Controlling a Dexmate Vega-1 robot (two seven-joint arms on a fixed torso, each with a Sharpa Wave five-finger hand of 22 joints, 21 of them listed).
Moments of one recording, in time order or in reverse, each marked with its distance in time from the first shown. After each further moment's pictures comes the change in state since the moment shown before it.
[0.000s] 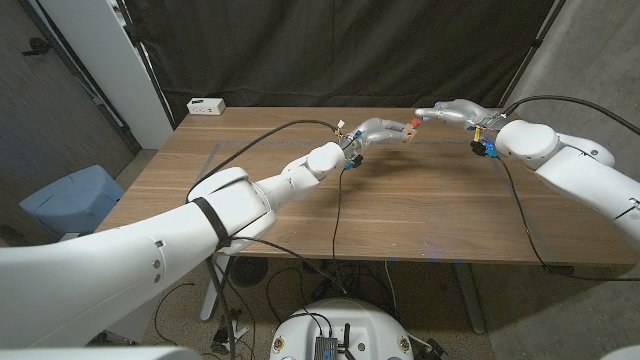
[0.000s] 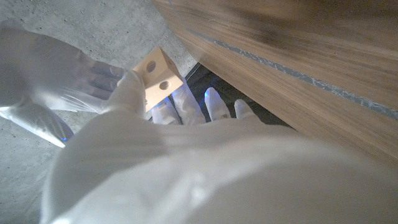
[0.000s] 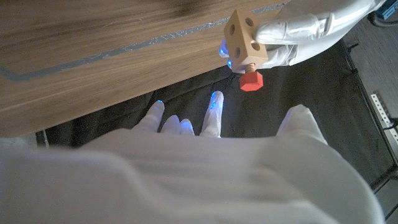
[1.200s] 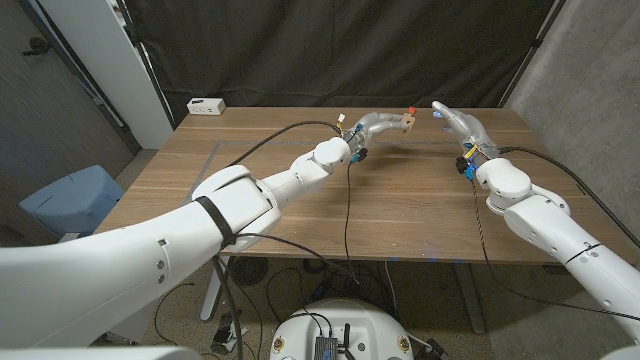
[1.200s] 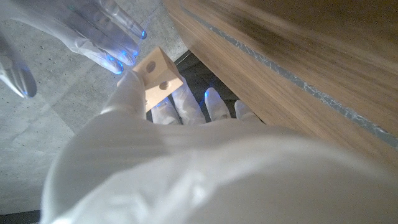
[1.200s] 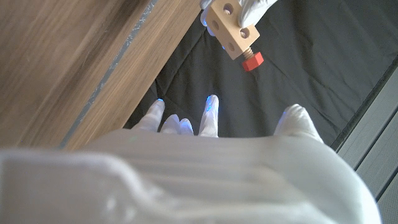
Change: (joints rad) left arm 0.001 -0.034 -0.062 -0.053 -0.098 0.188 0.004; left_hand -0.002 -0.002 0.000 0.000 -0.002 -0.002 -0.002 0.000 0.000 0.004 -0.004 0.000 0.000 0.000 0.000 0.000 0.000 -0.004 0.004 0.000 0.000; right arm -0.124 0.285 0.037 0.142 0.189 0.273 -0.319; right_hand 0.007 0.025 0.010 -0.010 -0.006 -0.065 0.043 -0.067 -0.042 -0.006 0.005 0.007 0.004 0.020 0.001 0.005 -0.004 0.041 -0.005 0.007 0.000
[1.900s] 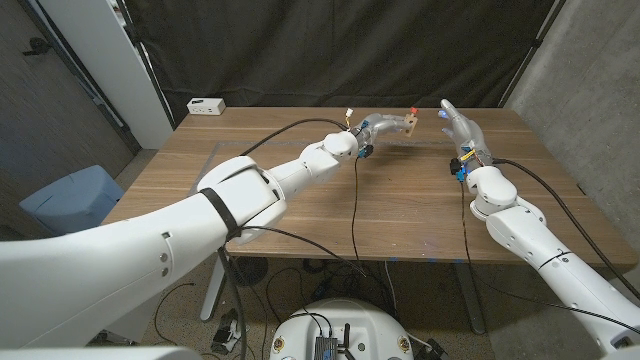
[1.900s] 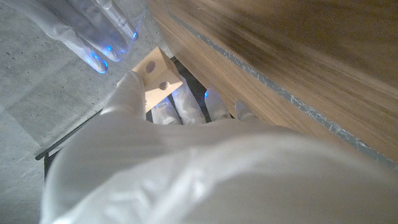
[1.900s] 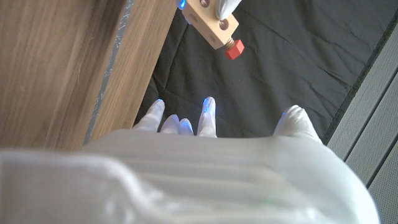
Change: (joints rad) left arm -0.049 -0.037 0.016 -0.017 -0.044 0.206 0.007; left_hand -0.006 0.001 0.000 0.000 0.001 -0.001 -0.001 0.000 0.000 0.000 0.000 0.000 0.000 0.000 0.000 0.000 0.000 -0.007 0.000 0.000 0.000; right arm 0.023 0.118 -0.011 0.116 0.067 0.152 -0.028; right_hand -0.004 0.004 0.000 -0.008 -0.010 -0.049 0.007 -0.051 -0.030 -0.008 0.000 0.008 0.000 -0.008 0.007 -0.003 0.000 0.005 -0.006 0.000 0.000
